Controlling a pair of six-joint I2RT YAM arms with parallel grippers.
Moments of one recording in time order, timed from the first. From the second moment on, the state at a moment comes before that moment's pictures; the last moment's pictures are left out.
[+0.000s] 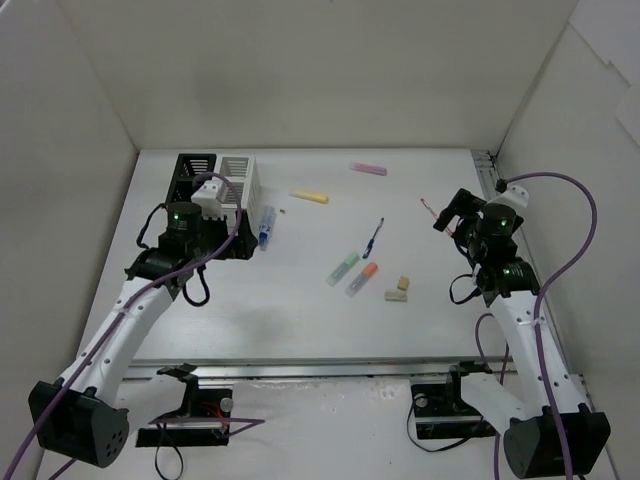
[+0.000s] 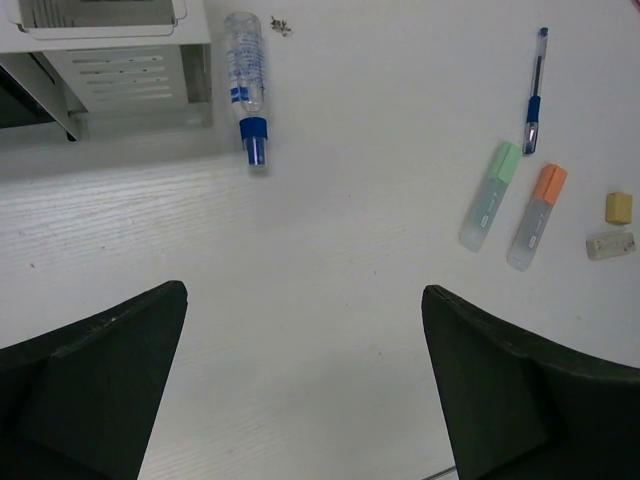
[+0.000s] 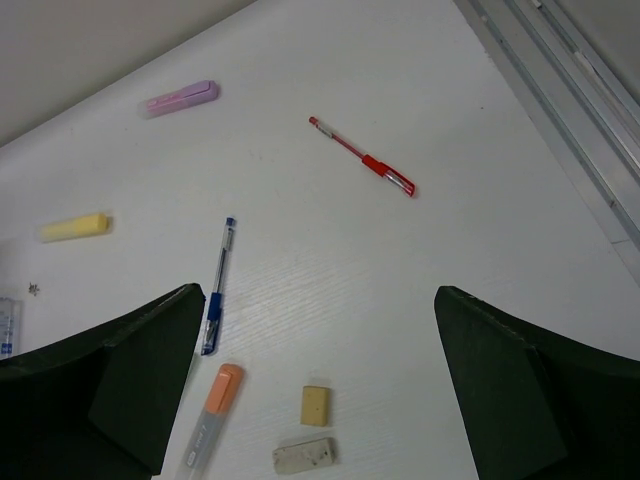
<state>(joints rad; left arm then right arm) -0.28 1.06 0.97 -0.47 0.14 -0.22 0.04 0.95 0.86 -0.33 0.21 0.43</state>
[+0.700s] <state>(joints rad) -0.33 1.49 0.96 -0.28 -0.01 -0.25 0.05 0.94 0.85 -0.30 0.11 0.35</state>
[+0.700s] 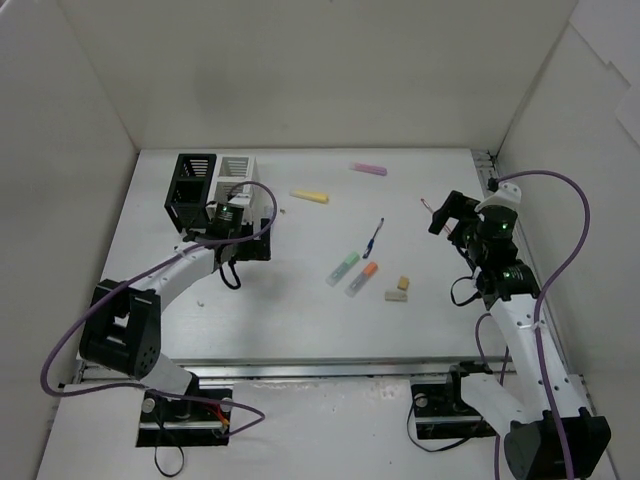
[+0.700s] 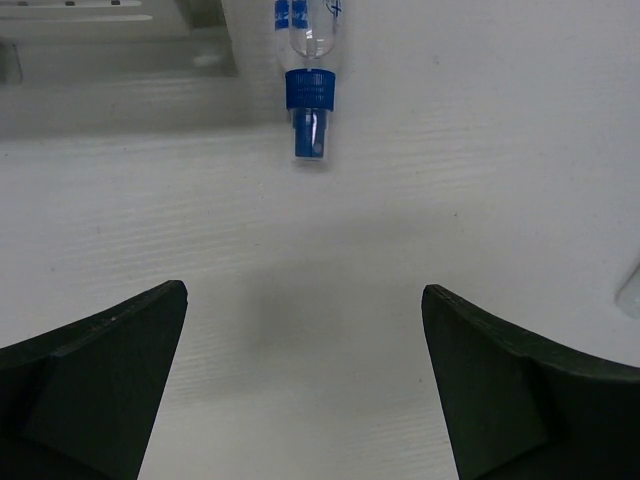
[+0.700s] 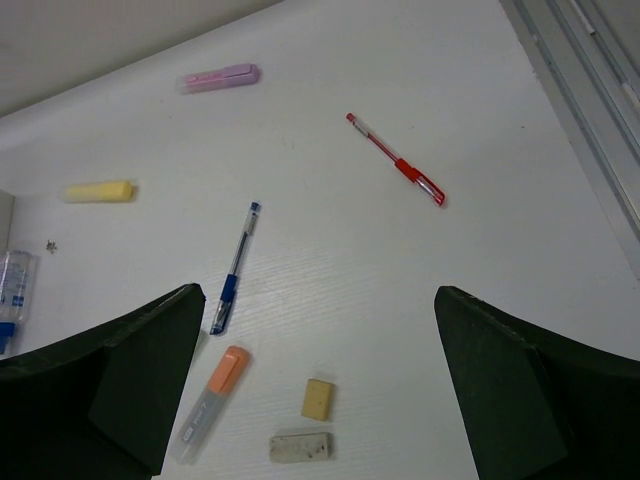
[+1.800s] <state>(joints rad) -0.39 1.96 1.28 -0.23 -0.11 -0.26 0.05 0.93 0.81 -0.23 0.15 0.31</state>
